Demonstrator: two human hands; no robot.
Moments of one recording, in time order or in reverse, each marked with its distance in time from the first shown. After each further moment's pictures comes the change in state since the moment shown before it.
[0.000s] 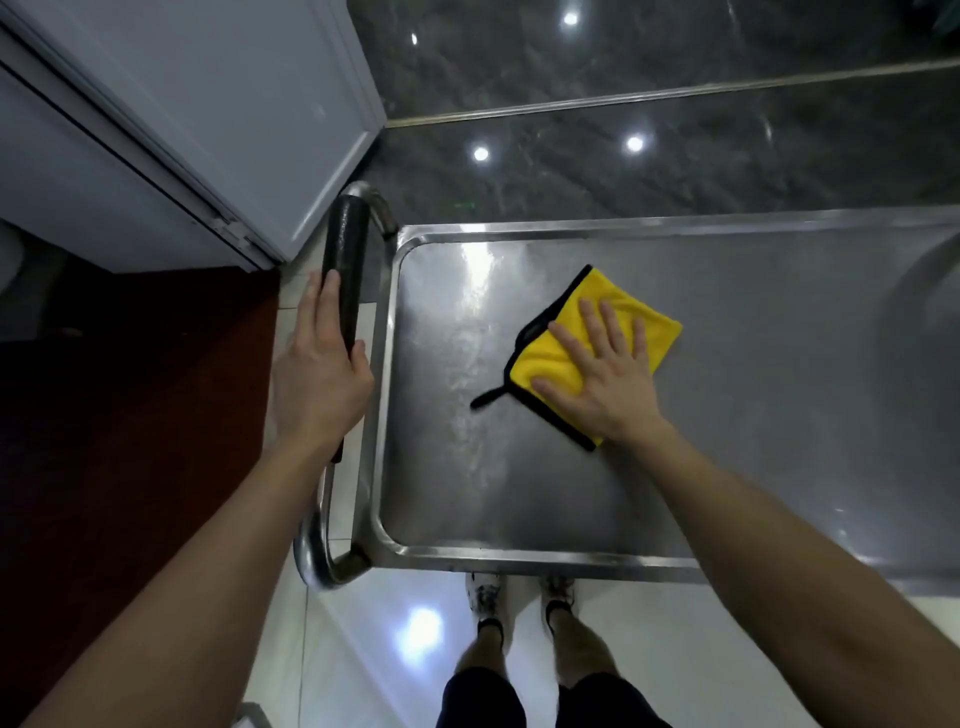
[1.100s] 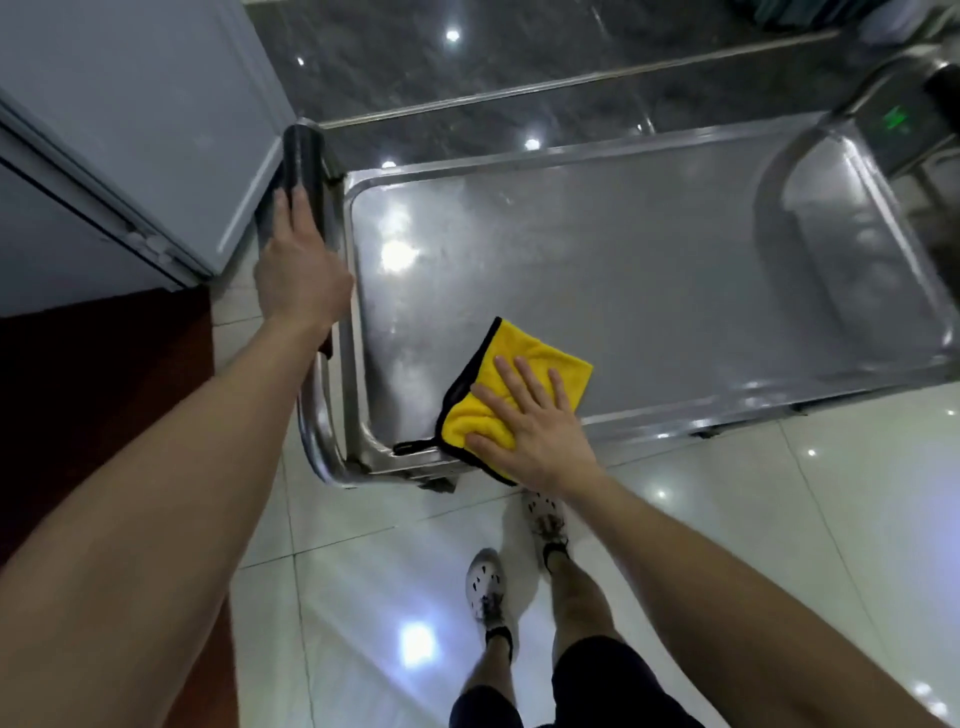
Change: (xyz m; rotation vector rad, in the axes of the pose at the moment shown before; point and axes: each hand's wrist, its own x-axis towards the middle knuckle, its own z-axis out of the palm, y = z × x) left_hand 0.027 -0.018 -0.021 0.066 -0.047 0.085; right_hand -0.161 -0.154 0.021 0.031 -0.081 0.044
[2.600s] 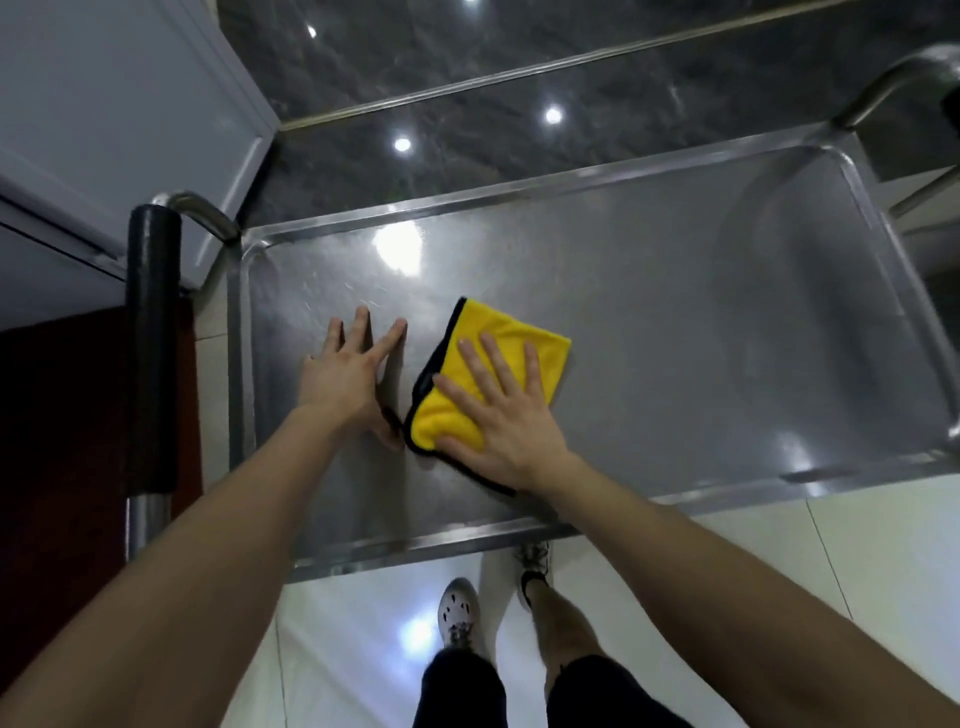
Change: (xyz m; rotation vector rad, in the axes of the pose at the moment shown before) left_hand 0.015 0.133 0.096 0.431 -0.669 0.167; right_hand 0.108 0.136 -0.027 -0.016 0.101 -0.223
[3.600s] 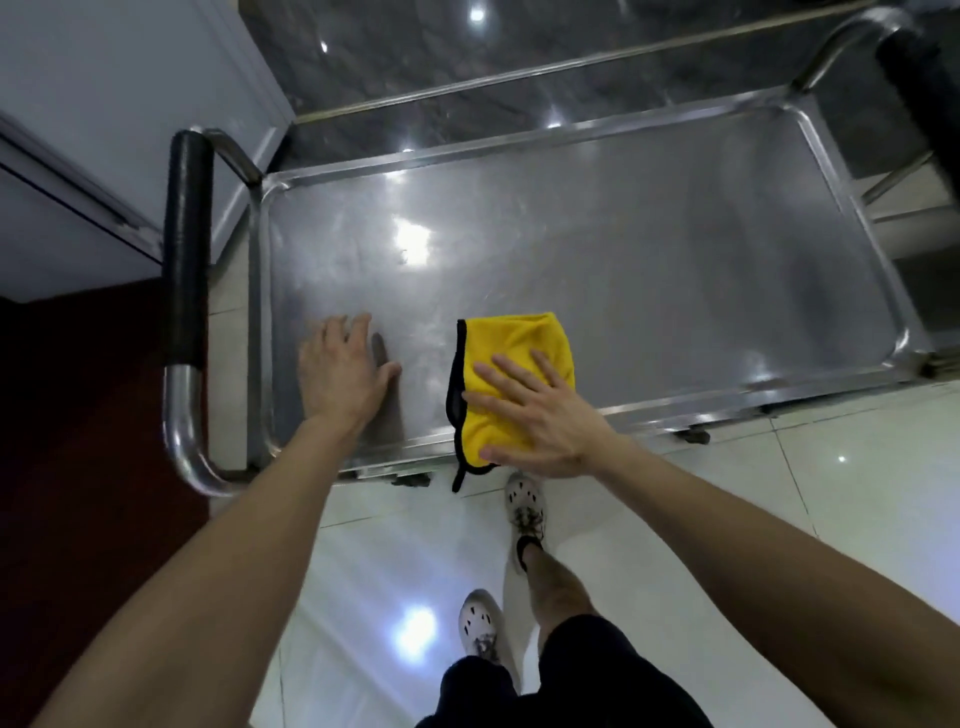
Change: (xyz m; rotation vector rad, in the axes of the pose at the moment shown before) left_hand -0.089 0.007 0.092 -0.241 0.479 -0.174; right_hand -0.119 -0.007 -0.034 0.075 -0.181 -0.209
